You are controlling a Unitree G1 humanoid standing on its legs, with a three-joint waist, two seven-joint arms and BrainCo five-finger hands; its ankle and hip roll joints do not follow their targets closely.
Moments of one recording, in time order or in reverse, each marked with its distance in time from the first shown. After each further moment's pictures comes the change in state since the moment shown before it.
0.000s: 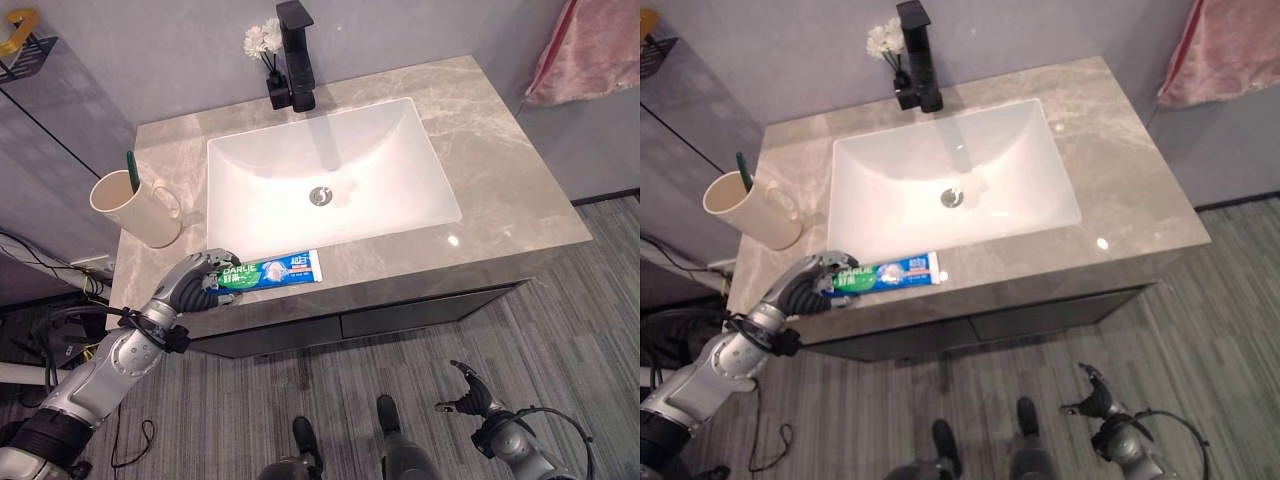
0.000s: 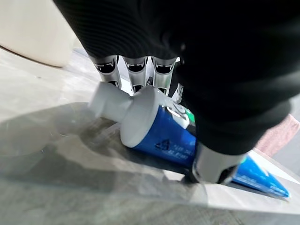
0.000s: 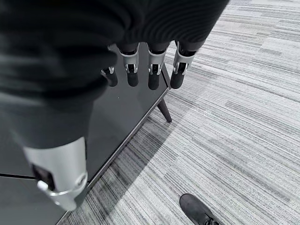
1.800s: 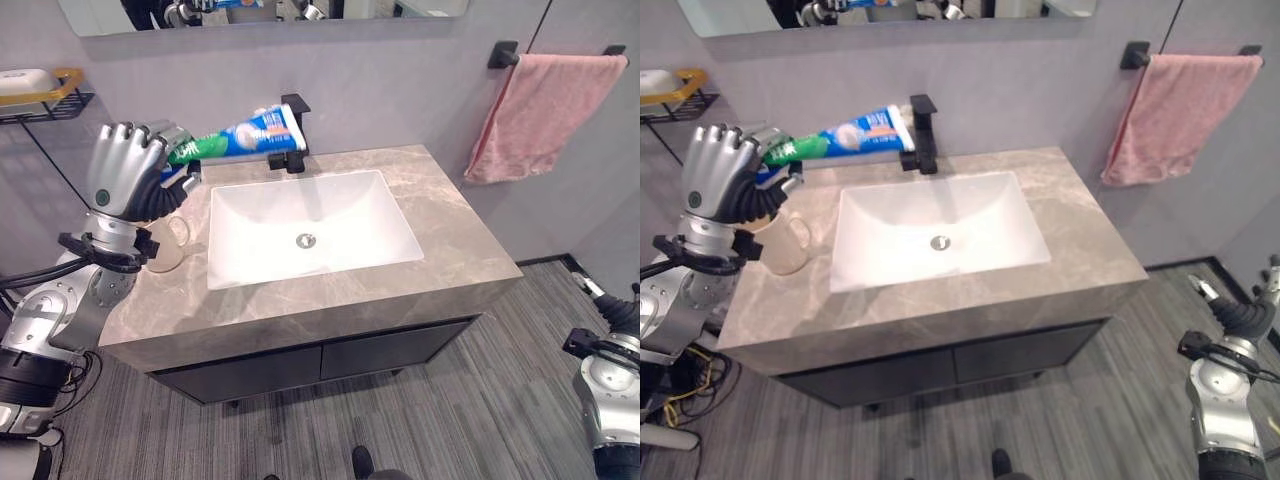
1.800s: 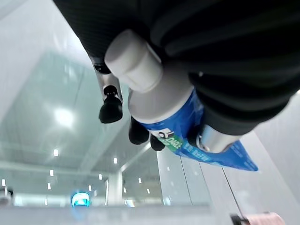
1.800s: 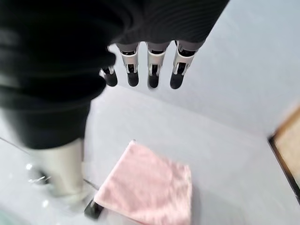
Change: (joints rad) left arm -0.307 0.066 0.195 -0.099 0.465 0.106 0.391; right arm -0.058 -0.078 -0.599 -0.445 0.435 -0.065 -0.383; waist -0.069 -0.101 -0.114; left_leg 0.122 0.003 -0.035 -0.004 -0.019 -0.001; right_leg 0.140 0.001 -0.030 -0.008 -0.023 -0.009
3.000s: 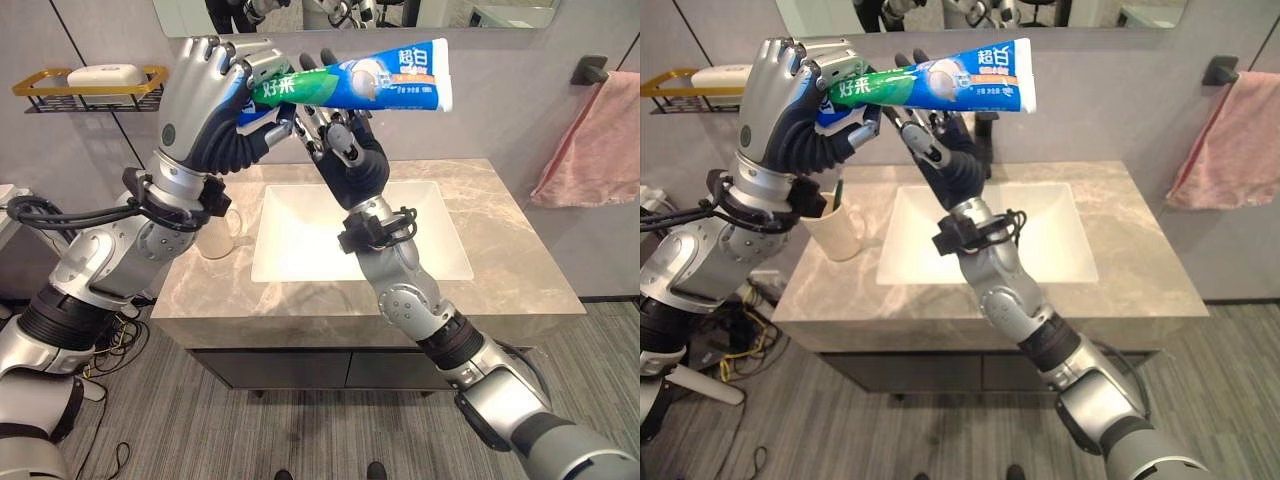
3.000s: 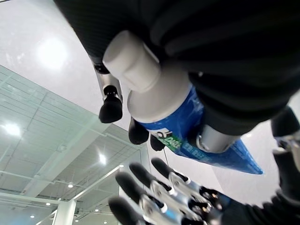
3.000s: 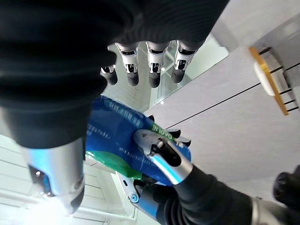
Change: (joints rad) left arm -0.364 -0.069 -0.287 -0.092 -0.177 -0.067 -0.023; right arm -0.778 0.406 0.826 -0.212 0.860 -0.172 0.530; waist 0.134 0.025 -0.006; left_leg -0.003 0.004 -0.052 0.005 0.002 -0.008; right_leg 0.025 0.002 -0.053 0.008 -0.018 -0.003
